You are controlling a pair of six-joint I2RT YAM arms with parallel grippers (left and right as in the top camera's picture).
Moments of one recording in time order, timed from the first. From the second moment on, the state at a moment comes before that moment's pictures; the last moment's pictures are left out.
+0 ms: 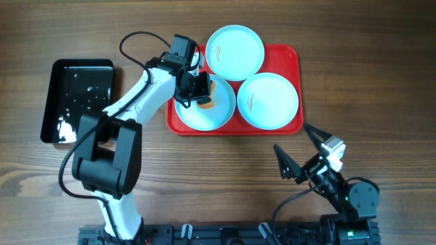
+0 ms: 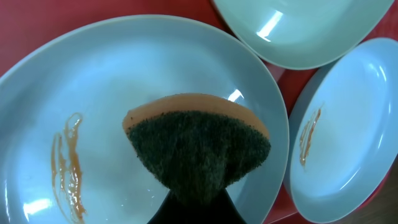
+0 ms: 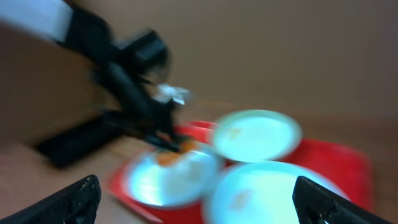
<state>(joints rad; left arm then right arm) -0.33 1.98 1.39 -0.63 0.32 -0.44 0.06 0.09 0.01 0.17 -0.60 0.26</state>
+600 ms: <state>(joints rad) -0.30 1.98 1.39 -0.67 0.32 -0.51 0.06 0.59 0.81 -0.32 -0.70 0.24</state>
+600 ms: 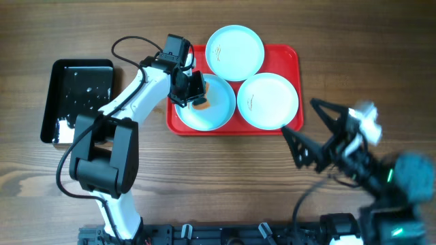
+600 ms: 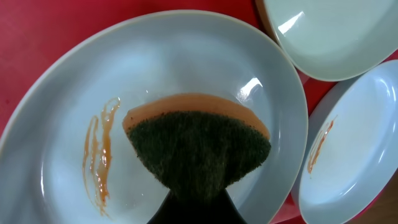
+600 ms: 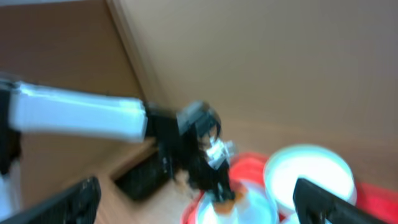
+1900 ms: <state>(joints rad) -0.30 1.98 1.37 -0.66 0.32 -0.52 0.34 1.77 1.65 -0.87 -0.17 0.37</state>
